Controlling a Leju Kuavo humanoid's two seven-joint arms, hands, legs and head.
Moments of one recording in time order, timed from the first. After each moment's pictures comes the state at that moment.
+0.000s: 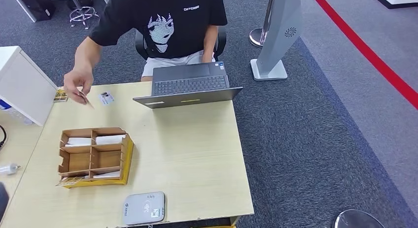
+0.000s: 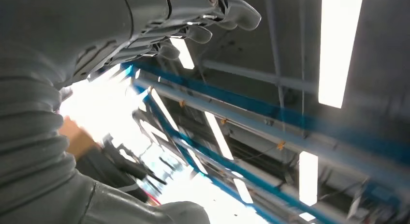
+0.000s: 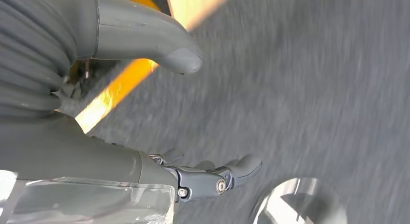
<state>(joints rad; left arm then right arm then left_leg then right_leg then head) 0.29 -0.21 0.14 -2.27 -0.67 0.51 -0.62 -0.11 0.15 -1.05 -0.31 0.24 -0.28 -0.63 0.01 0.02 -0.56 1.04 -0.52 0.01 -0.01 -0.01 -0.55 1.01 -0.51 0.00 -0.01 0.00</state>
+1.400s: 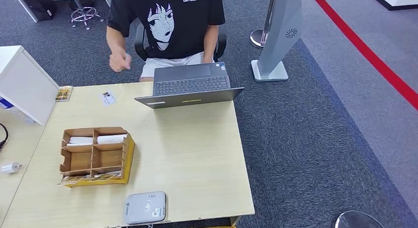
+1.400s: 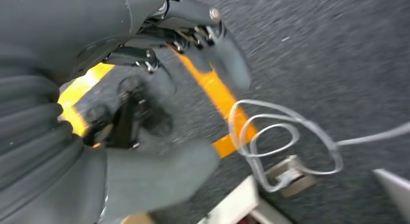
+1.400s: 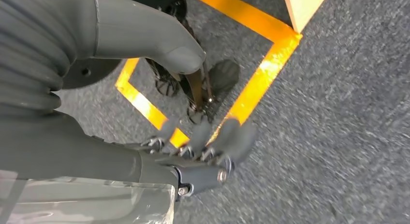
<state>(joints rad) -0.05 -0.13 1.18 -0.38 0.00 0.06 -0.29 -0.08 0.15 -1.20 -0.25 0.29 -0.21 -0.16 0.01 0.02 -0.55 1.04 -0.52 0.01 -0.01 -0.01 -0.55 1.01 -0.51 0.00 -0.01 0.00</state>
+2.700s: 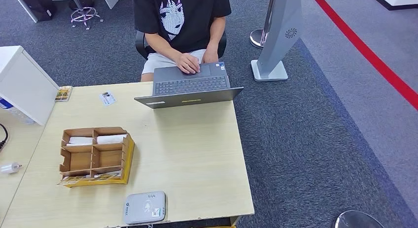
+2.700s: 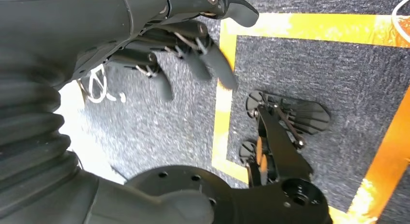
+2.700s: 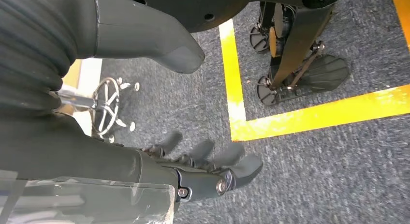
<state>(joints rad) 0.02 -0.08 0.63 -0.24 -0.25 0.00 0.03 0.02 0.11 -0.62 -0.27 0.47 -0.03 0.04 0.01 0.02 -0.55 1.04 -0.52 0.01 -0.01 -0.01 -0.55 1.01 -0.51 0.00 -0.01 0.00</state>
